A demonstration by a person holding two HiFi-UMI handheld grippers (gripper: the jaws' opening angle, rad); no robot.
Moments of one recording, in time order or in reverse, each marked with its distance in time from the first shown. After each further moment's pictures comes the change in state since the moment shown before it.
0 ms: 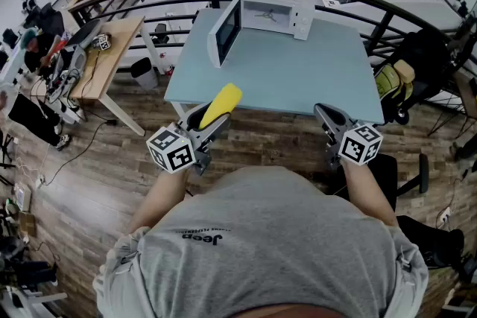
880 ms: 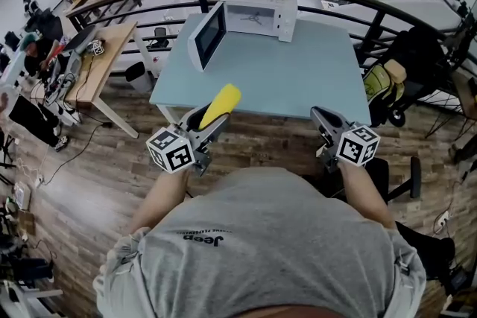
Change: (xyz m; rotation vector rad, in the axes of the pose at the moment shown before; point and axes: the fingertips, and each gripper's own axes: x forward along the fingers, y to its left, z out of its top) left arm 0.079 -0.060 -0.013 -0.019 -0.010 0.003; right arm -0.066 -0.064 0.009 0.065 0.009 0.027
